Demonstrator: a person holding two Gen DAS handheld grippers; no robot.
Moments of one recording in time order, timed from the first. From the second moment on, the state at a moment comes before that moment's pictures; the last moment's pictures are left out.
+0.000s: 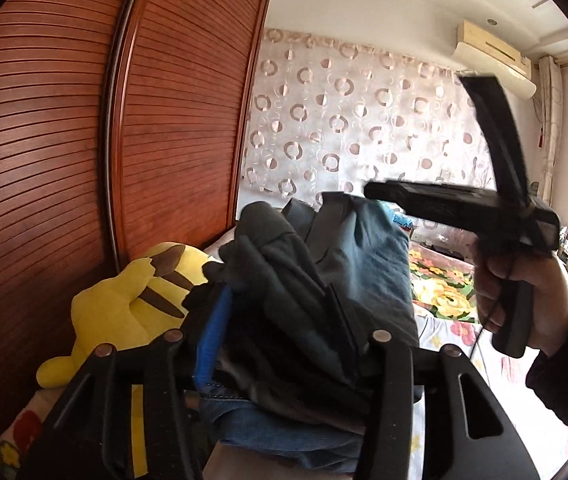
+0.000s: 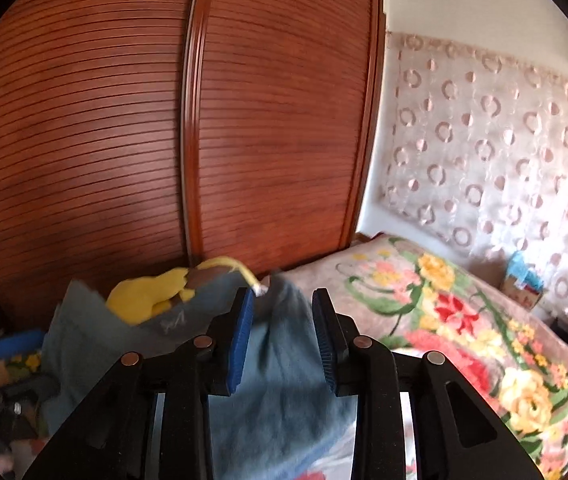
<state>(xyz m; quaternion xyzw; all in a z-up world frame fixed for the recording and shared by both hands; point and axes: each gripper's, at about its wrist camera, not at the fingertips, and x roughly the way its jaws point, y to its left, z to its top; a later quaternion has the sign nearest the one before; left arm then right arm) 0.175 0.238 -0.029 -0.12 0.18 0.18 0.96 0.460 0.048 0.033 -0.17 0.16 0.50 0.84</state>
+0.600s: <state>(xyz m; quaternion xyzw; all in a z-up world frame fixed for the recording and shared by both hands) 0.172 0.237 -0.033 -0.09 0.22 0.18 0.95 0.488 0.017 0.026 -0.15 0.23 0.45 0.85</state>
